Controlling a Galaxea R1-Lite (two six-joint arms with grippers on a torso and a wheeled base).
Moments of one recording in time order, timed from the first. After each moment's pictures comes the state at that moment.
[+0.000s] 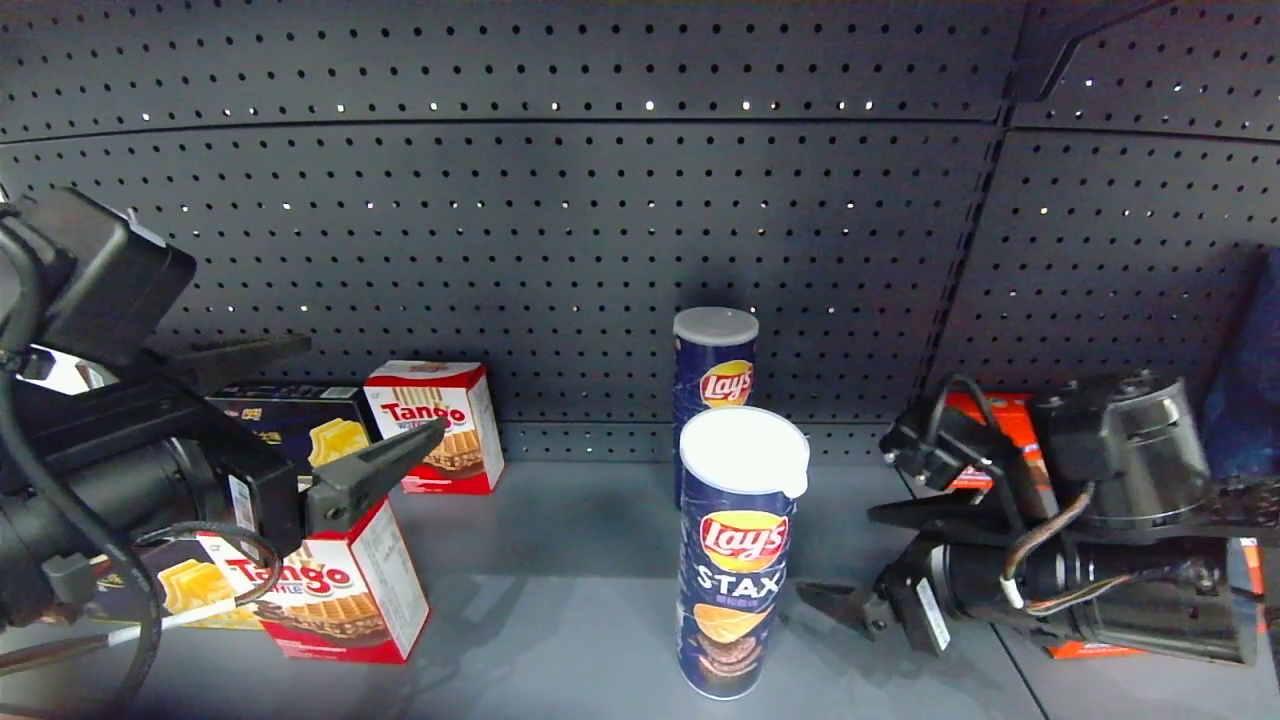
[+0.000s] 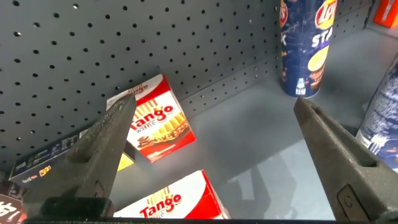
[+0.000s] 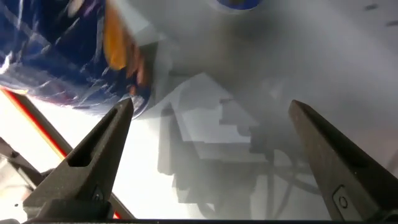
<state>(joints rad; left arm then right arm) -0.49 1.15 -0.70 -0.32 0.11 0.21 0.65 1.51 -0.74 -0.23 0.02 -0.08</state>
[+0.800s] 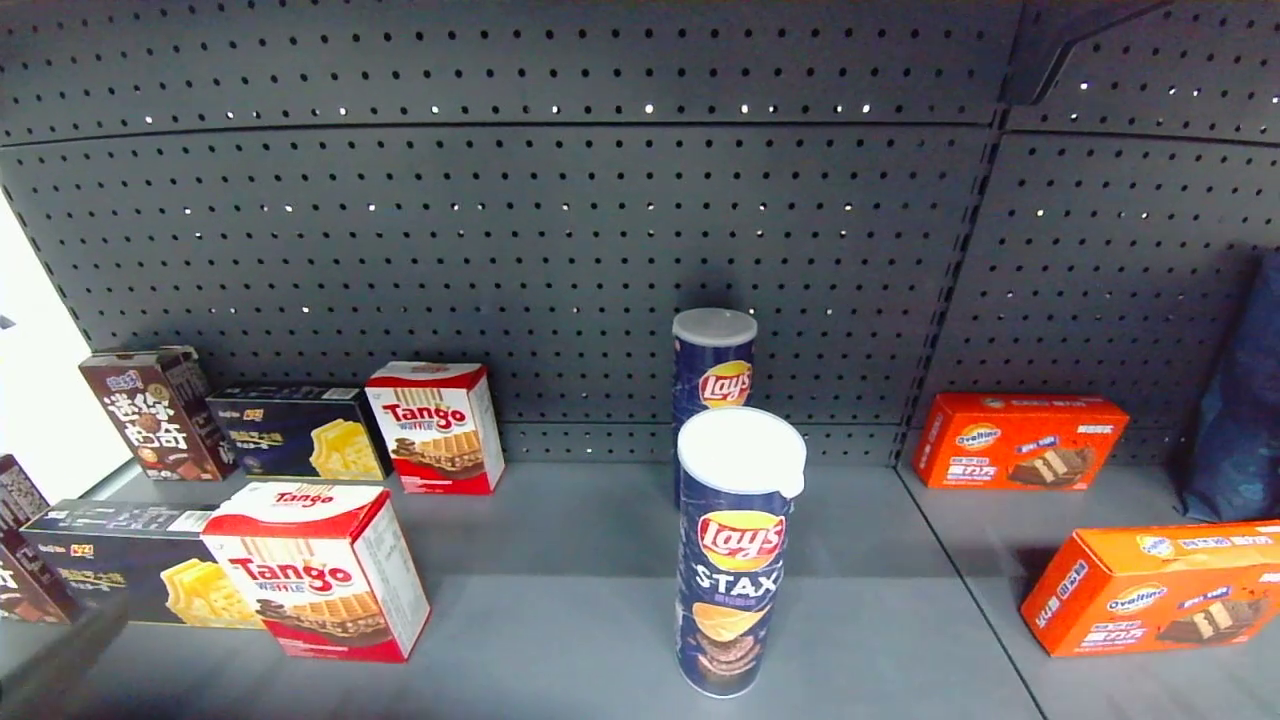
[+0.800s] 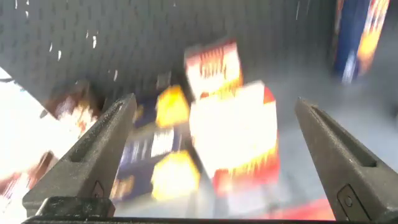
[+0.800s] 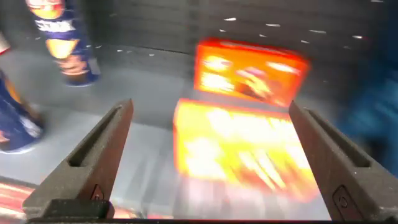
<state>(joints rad) -0.41 0.60 -0.48 -0.04 0.23 0.27 0.09 0.46 -0.24 -0.19 0.00 -0.06</state>
